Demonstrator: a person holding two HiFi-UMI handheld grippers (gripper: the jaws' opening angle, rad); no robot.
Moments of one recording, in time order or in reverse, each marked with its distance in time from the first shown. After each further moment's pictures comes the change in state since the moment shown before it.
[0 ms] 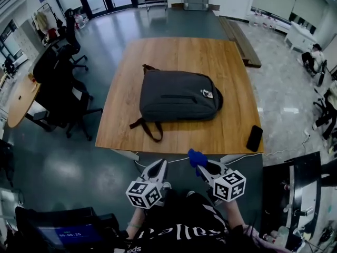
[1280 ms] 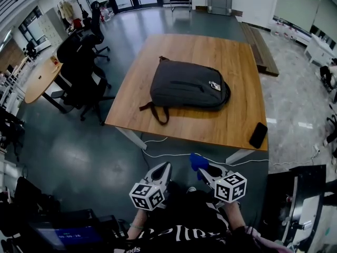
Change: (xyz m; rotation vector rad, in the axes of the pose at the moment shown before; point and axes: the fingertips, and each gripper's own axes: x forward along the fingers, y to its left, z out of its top) left arm -0.061 -0.064 -0.073 0.005 -0.041 0.133; right arm -0.063 0.018 -0.070 -0.003 0.066 0.150
